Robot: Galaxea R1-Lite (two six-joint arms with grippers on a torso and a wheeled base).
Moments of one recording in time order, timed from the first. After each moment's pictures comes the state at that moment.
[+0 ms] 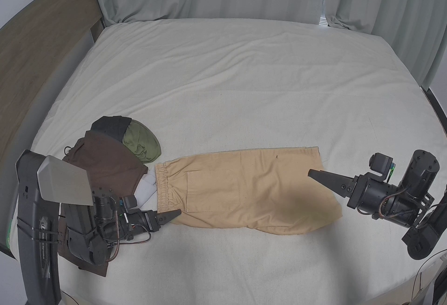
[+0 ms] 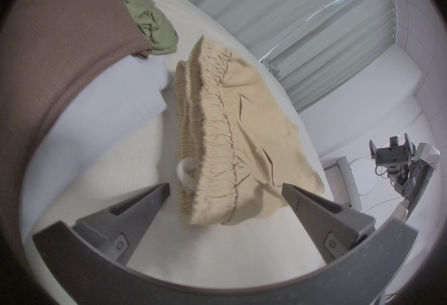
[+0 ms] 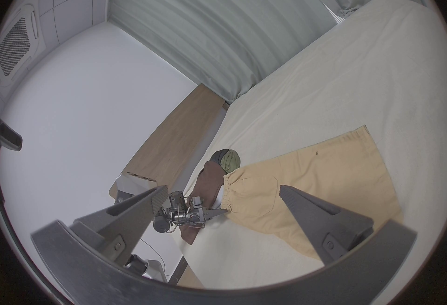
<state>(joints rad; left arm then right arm) -0.16 2.48 -0.47 -1.55 -0.52 -0.42 0.36 1.81 -0.23 -1.54 0.50 0.60</state>
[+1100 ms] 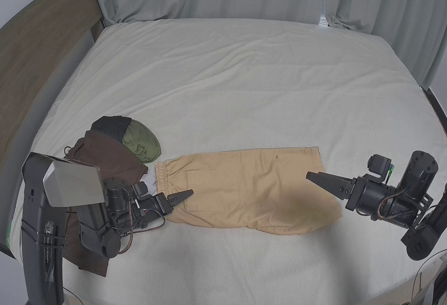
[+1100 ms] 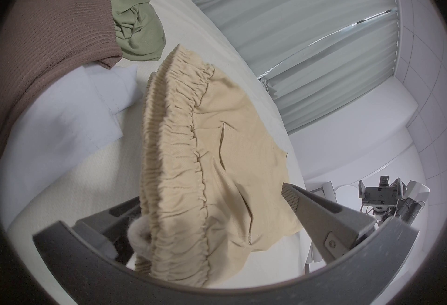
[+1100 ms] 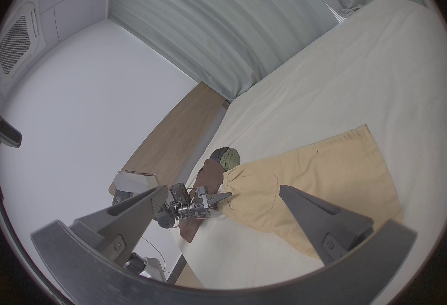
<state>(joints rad) -0.24 2.48 -0.62 -1.55 -0.48 -0.67 0.36 1.82 -0.23 -1.54 0.50 0.59</state>
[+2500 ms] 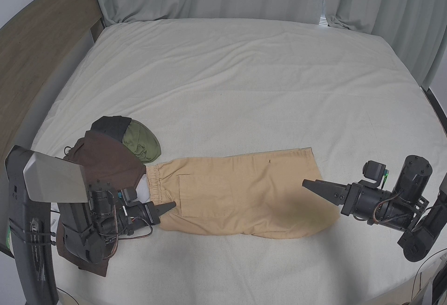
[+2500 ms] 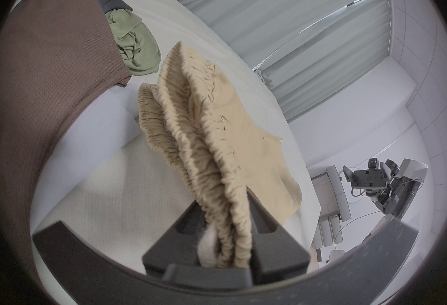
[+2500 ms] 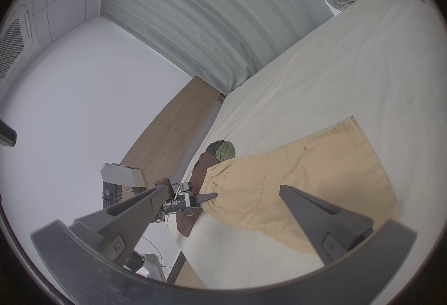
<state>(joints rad) -0.20 2.38 -0.45 -1.55 -0.53 -0.53 0.36 1.86 -0.21 -1.54 0.50 0.59</state>
